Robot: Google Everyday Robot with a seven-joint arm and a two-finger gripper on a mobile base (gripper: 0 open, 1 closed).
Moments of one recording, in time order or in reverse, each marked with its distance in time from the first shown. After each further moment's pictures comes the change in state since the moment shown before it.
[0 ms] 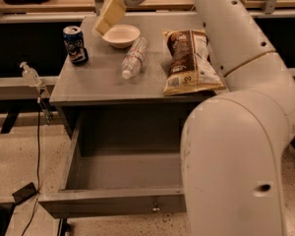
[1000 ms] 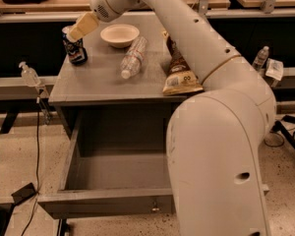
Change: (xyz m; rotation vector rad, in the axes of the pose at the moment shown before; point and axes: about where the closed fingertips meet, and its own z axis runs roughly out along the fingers) arm -0.007 -0.032 0.101 0.131 -0.069 0.152
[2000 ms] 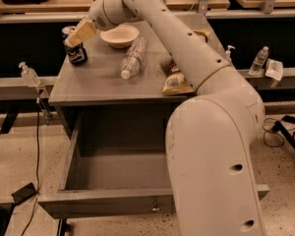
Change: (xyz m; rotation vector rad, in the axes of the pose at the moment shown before) arm 0.016 -0.011 0.033 0.026 -0.082 -0.001
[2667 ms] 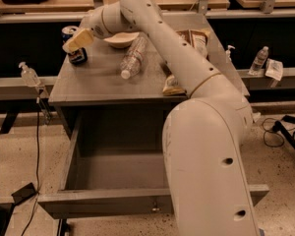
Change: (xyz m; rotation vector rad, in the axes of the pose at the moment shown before) arm 0.015 0.004 0.028 -0.028 -0.061 0.032
